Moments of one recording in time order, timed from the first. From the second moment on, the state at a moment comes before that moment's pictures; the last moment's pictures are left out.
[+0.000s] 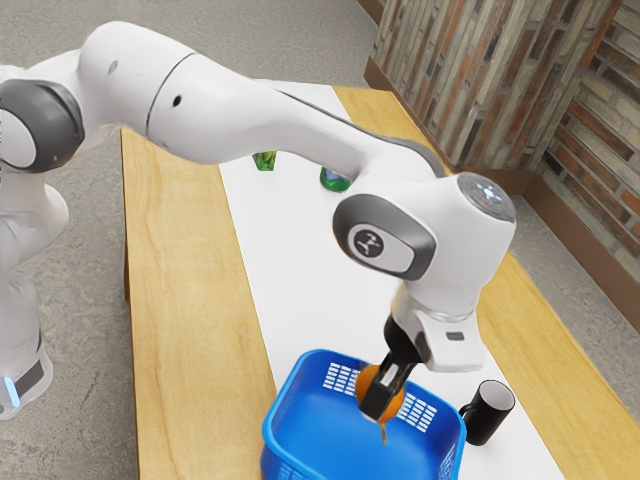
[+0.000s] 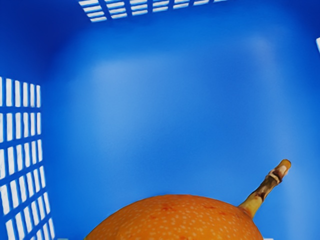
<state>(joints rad) -0.72 0.25 0.09 -1.51 -0.05 1.72 0.17</state>
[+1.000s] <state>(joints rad) -0.71 0.38 0.07 -1.50 -0.08 1.81 0.12</state>
